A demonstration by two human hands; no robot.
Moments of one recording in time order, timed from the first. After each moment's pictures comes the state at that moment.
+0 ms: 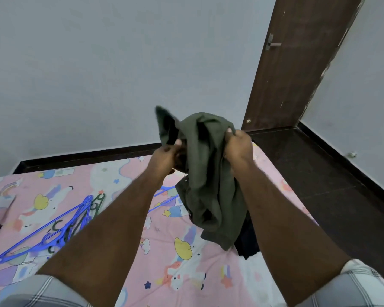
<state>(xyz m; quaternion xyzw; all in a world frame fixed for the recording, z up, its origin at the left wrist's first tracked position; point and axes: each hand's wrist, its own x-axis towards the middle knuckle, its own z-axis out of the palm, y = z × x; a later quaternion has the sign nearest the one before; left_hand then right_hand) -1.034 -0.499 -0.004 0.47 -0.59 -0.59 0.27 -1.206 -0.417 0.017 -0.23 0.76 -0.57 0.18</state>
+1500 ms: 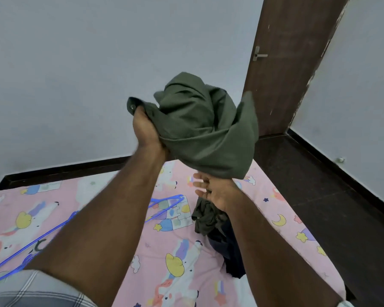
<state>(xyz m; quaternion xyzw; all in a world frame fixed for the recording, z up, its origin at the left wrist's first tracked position) -1.088 -0.493 0.104 0.24 -0.30 -0.79 0.48 -1.196 -0.394 -0.022 -0.13 0.62 -0.58 0.51</state>
